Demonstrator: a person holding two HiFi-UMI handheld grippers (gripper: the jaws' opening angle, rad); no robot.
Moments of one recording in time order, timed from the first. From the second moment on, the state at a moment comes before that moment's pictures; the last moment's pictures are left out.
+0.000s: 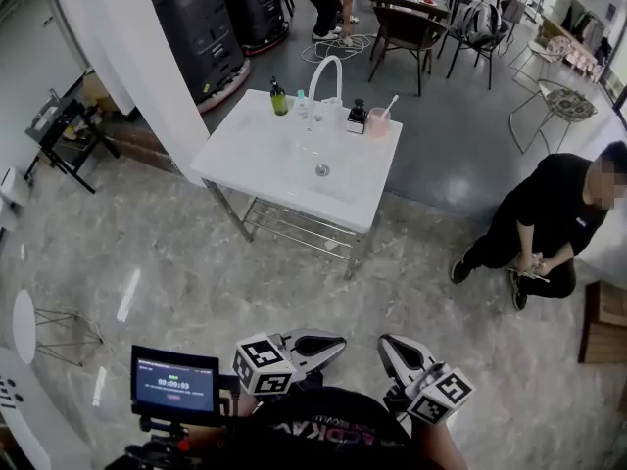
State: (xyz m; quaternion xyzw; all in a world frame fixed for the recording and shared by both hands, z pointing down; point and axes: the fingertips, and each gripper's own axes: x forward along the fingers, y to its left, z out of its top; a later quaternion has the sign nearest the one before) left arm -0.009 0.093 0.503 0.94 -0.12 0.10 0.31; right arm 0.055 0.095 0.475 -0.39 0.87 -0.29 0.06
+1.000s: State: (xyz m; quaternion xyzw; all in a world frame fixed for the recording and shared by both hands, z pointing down) left arm -0.087 -0.018 0.495 0.94 -0.09 0.09 0.31; right arm -0.018 -0.021 0.474 -0.42 0.86 -0.27 0.05
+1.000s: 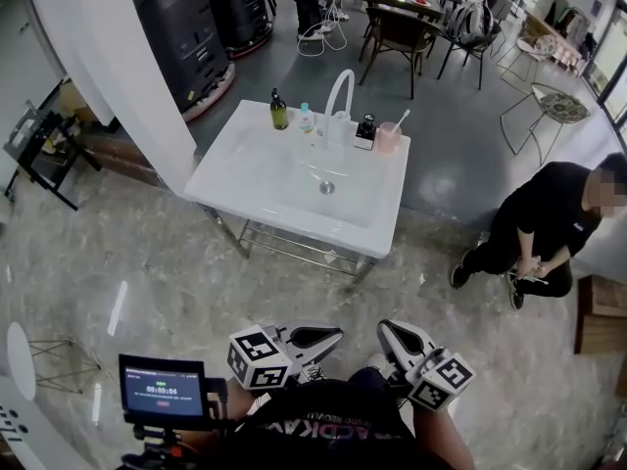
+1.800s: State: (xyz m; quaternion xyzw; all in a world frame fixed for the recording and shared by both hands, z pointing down) left arm -0.059 -0.108 0.476 0.93 -0.19 0.07 0.30; right arm 0.042 -0.154 0.459 -0.36 0.90 -0.25 0.05
